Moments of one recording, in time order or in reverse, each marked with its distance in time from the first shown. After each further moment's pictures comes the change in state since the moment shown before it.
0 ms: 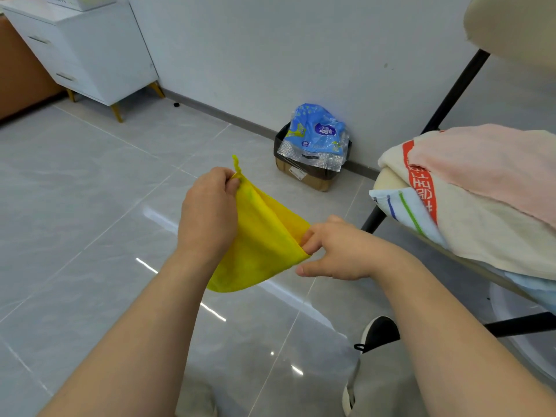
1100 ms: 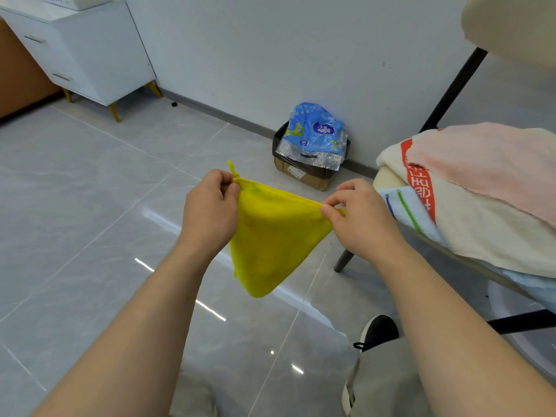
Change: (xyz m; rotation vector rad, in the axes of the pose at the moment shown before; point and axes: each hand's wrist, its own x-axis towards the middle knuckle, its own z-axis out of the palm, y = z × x) left_hand 0.003 -0.003 0.003 -0.181 -0.086 -0.106; right_hand 0.004 0.012 -0.011 0.139 0.654 0.281
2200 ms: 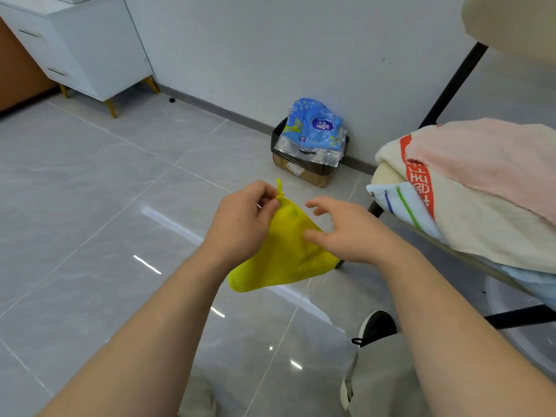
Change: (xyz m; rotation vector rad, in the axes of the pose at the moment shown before) left_hand -0.023 0.012 0.021 0.027 -0.253 0.202; right_hand -0.006 -0.001 0.002 -0.017 -0.391 -0.047
